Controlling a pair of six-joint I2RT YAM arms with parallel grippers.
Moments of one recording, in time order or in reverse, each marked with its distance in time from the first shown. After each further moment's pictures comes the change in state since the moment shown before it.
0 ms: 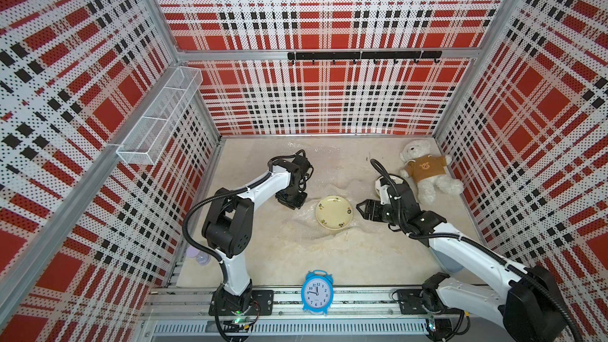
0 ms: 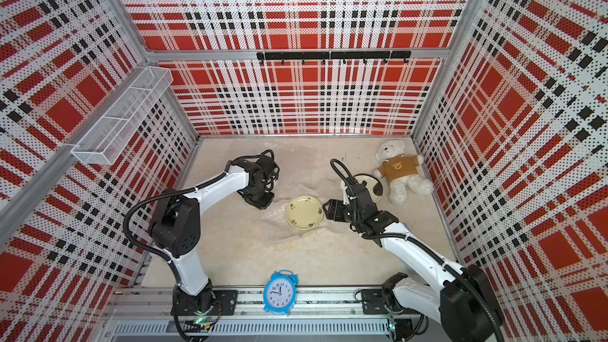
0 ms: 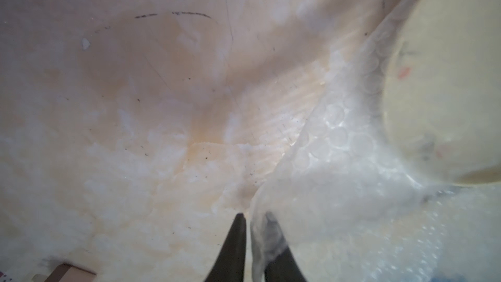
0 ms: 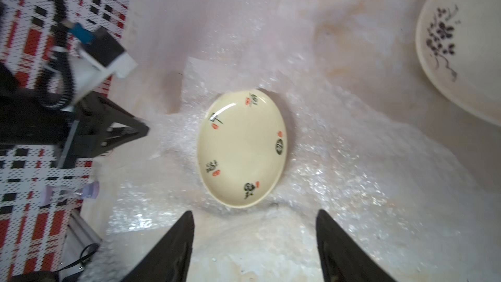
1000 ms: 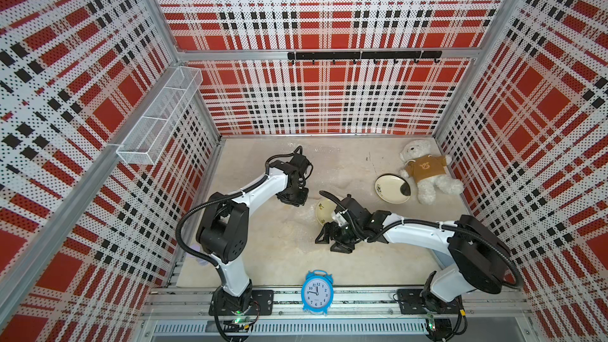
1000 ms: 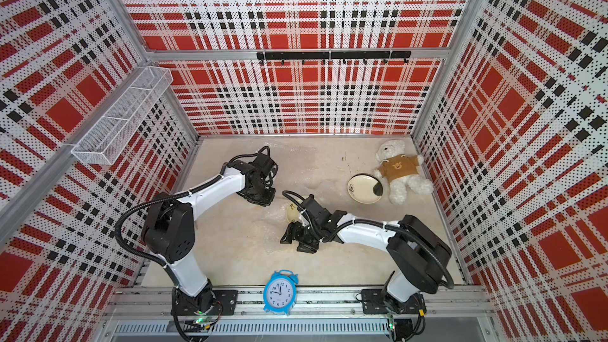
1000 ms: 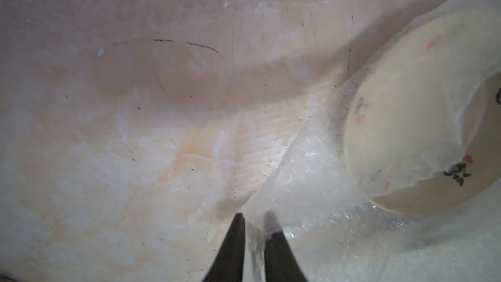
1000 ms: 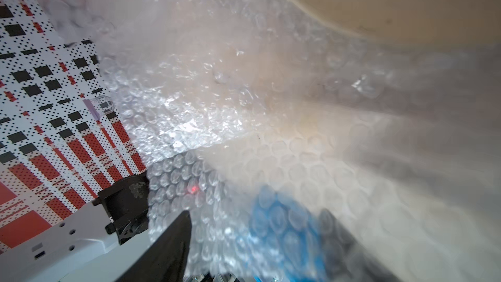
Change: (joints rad) left arm -0.008 -0.060 -0.044 0.110 0.027 -0.161; right arm 0.373 0.464 0.122 0.096 -0.306 0.539
